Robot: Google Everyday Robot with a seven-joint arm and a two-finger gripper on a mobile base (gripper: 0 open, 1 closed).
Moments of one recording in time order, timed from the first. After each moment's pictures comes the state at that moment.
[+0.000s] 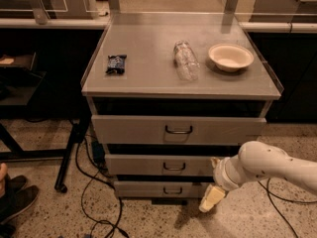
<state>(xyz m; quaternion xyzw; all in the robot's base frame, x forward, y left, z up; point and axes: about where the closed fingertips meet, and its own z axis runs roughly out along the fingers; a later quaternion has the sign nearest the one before) 0.488 -0.181 0.507 -0.56 0.80 0.12 0.20</state>
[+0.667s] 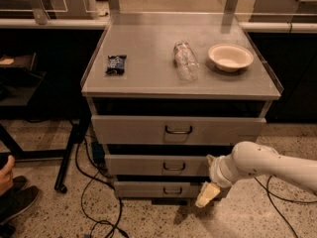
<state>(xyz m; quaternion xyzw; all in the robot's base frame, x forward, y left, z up) 0.514 -0.177 0.483 -0.56 0.79 0.10 0.21</state>
